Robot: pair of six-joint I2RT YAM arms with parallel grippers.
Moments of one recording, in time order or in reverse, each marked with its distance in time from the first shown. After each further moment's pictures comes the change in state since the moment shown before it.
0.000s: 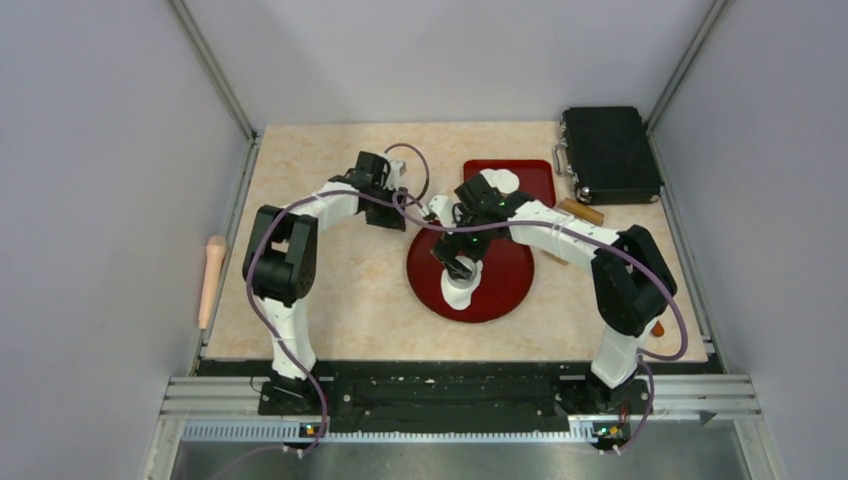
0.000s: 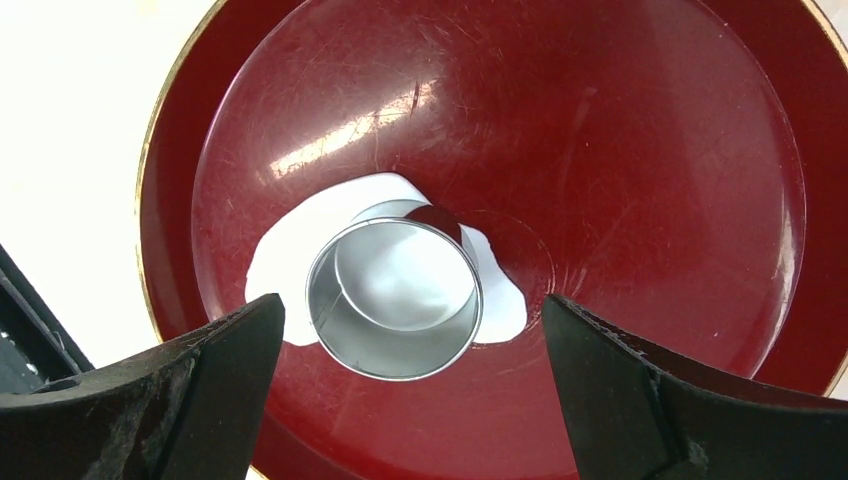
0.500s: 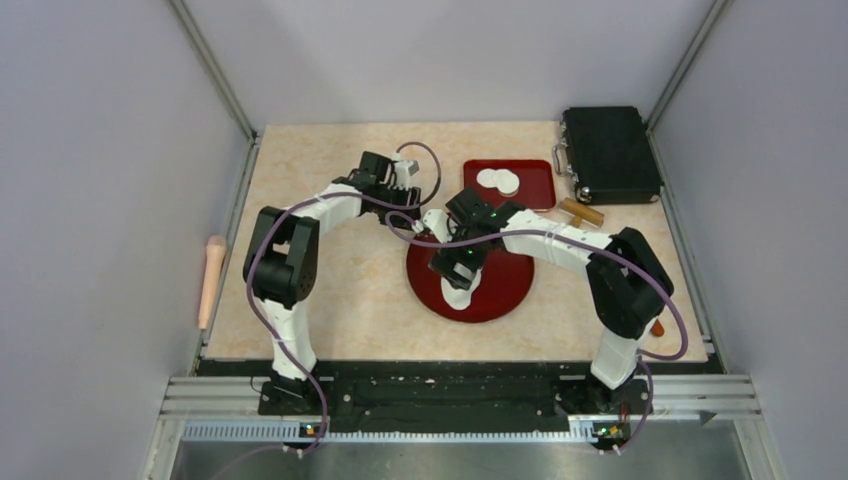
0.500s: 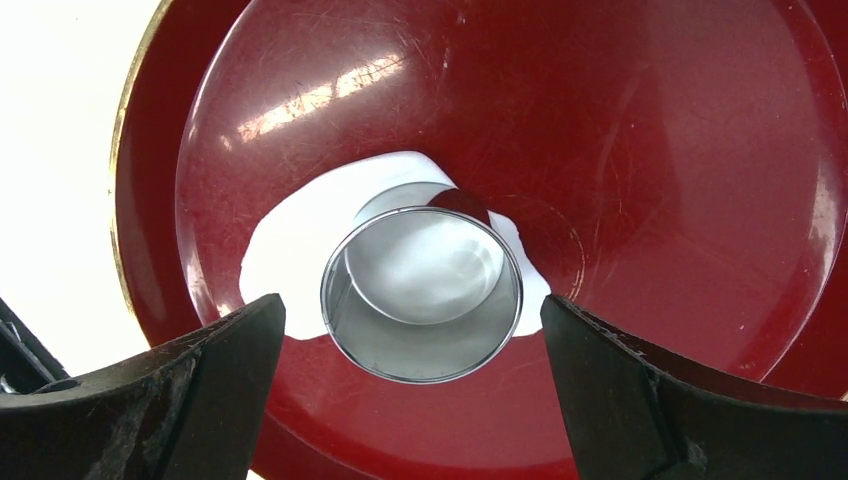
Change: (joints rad) left arm -0.002 -0.031 -0.033 0.073 0.257 -0.010; right arm 0.065 0.000 -0.043 0.003 0.094 -0.018
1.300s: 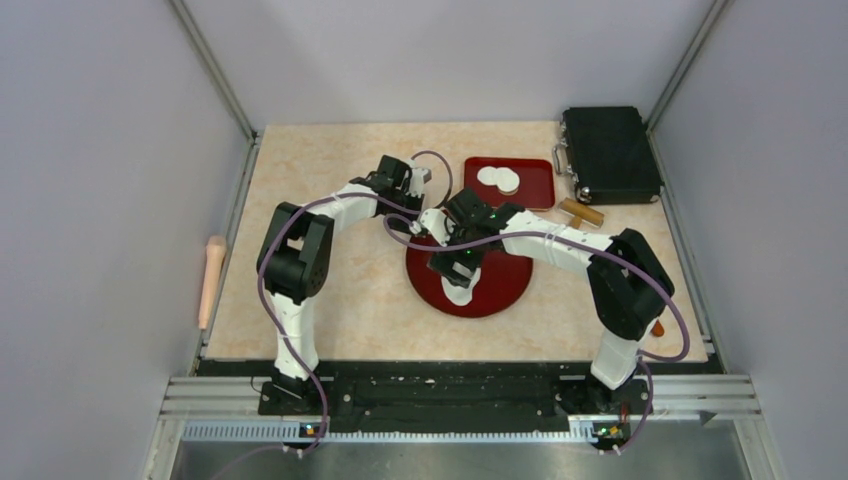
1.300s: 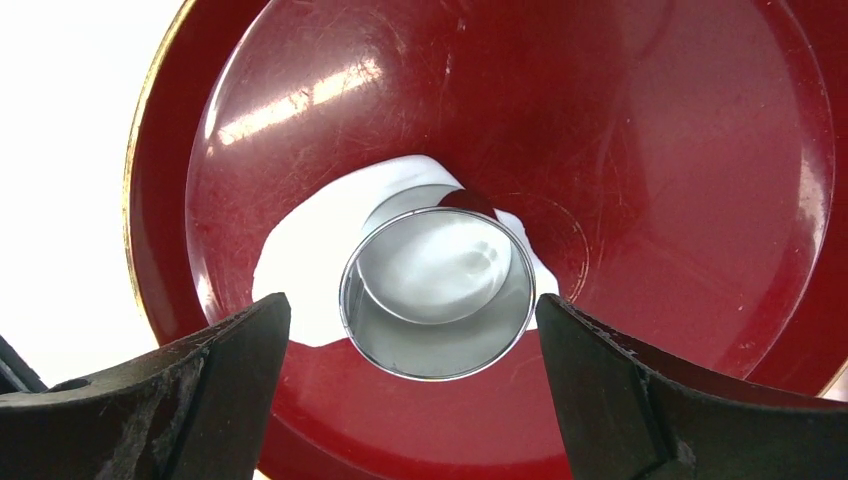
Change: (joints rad) left arm -0.073 0.077 0.060 -0.062 -0.146 0.027; right arm 0.013 -0.007 -0.001 0.022 0.031 -0.026
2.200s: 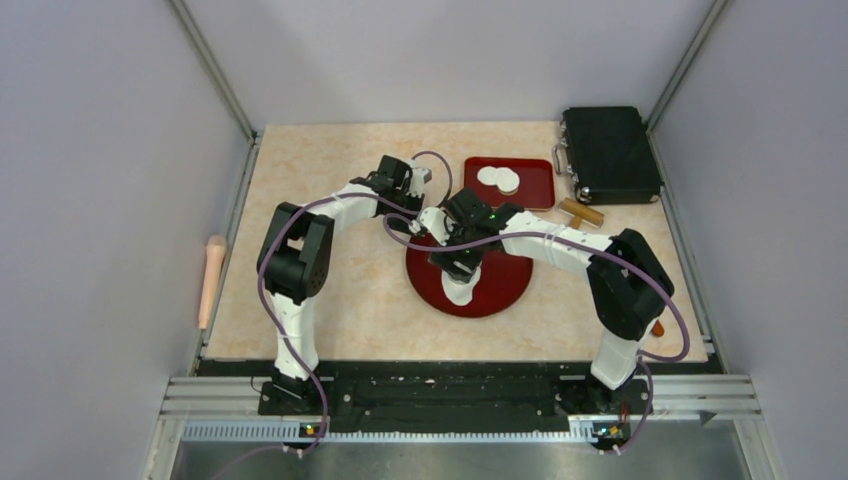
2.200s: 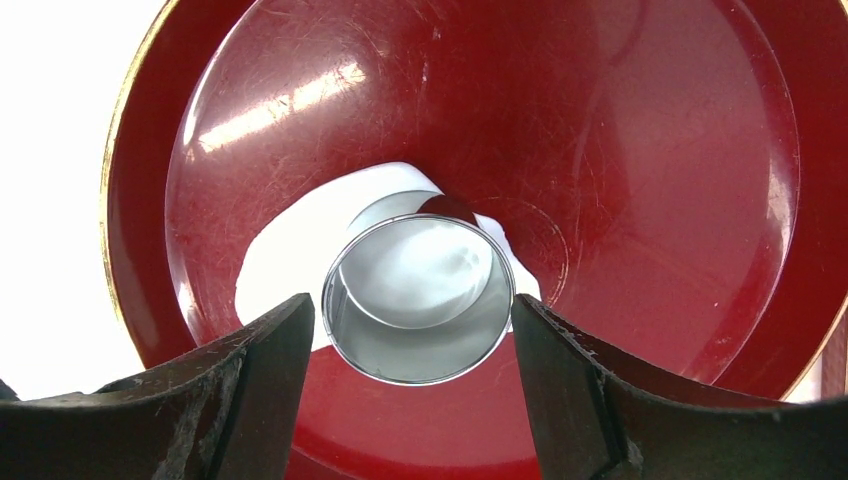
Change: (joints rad) left arm -0.001 0.000 0.001 -0.001 -0.007 0.004; right arm 0.004 0.000 0.000 0.024 0.035 -0.002
